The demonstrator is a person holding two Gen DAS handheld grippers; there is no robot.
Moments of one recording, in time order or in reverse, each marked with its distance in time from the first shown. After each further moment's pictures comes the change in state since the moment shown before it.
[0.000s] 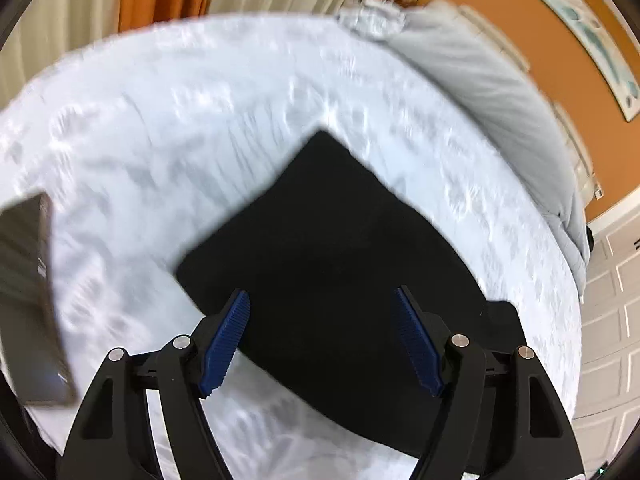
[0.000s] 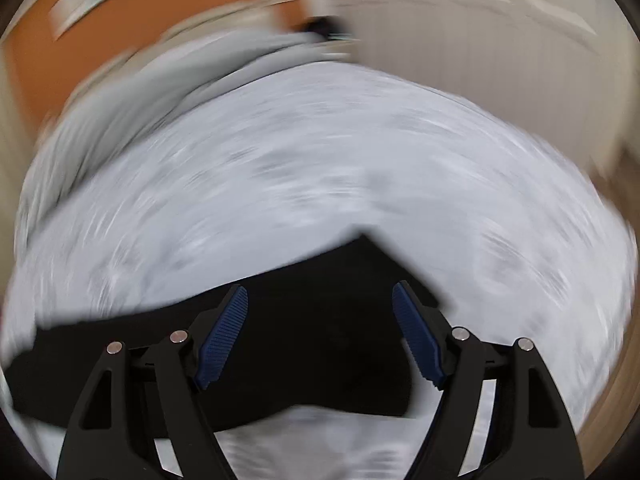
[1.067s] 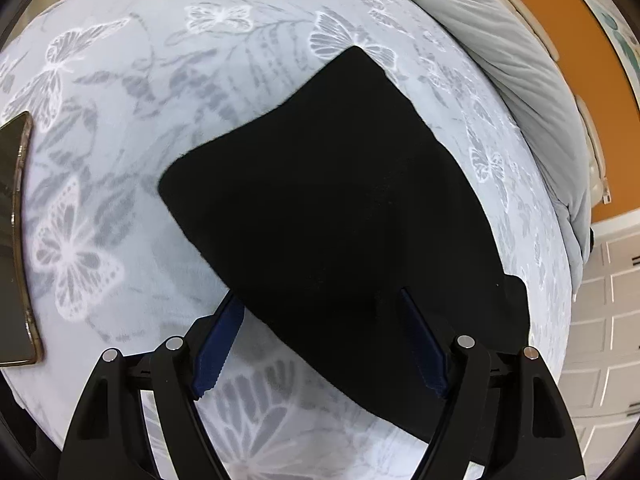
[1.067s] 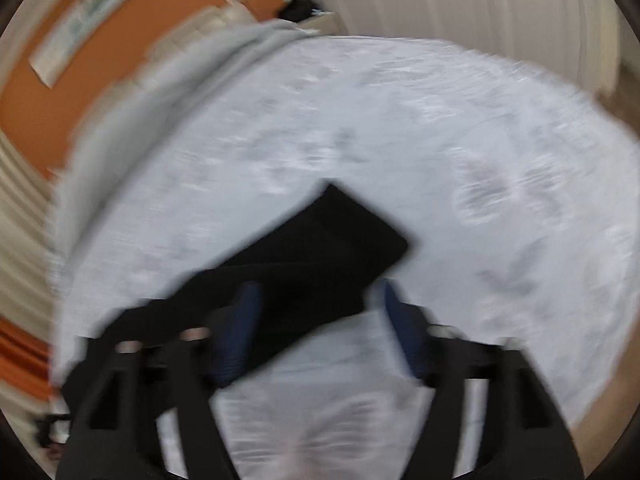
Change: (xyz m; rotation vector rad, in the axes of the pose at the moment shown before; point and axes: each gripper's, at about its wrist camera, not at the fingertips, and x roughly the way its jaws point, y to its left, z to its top) left arm 0.033 0.006 -0.021 -0.126 0.218 -0.032; right arm -0.017 -0.022 -0.028 0.136 0.106 0.241
